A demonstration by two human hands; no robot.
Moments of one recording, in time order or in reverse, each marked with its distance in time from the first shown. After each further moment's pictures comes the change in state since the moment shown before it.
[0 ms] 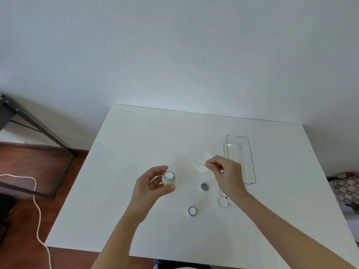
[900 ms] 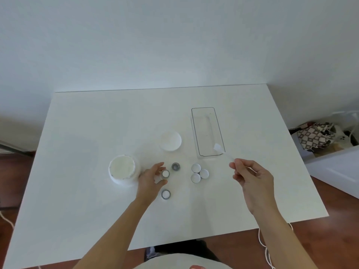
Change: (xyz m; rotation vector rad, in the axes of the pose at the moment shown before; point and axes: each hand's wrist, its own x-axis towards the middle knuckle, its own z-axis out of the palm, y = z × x) left_hand 0.060 -0.127 0.049 0.829 -0.122 0.025; right_hand -0.091 0.045 -0.089 0.775 0.473 0.758
